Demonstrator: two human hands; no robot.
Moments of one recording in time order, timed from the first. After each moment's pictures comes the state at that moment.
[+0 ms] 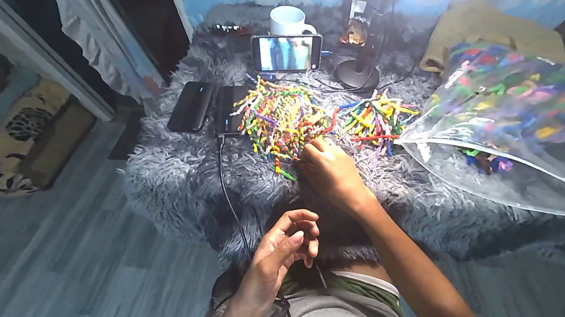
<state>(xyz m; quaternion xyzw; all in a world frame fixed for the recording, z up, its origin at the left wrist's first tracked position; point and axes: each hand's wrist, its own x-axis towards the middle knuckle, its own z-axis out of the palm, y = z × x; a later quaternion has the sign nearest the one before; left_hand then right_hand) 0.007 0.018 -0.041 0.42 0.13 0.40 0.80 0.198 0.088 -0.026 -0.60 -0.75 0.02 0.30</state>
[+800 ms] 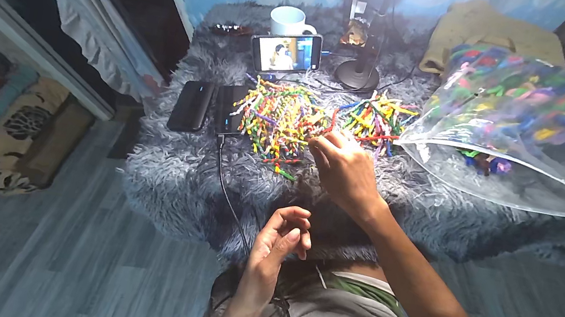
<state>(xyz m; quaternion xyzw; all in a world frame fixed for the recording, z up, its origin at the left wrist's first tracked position) 0.006 0.016 -0.036 0.50 0.18 0.45 0.72 0.192 0.068 0.000 -0.61 -0.70 -0.08 0.36</state>
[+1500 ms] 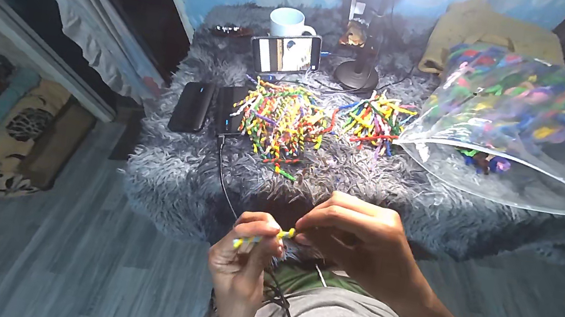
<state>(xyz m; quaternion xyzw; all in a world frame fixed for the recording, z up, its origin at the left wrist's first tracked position) -0.003 0.011 -0.015 0.53 0.12 0.64 0.54 0.168 -0.018 0.031 -0.38 -0.73 0.17 0.55</state>
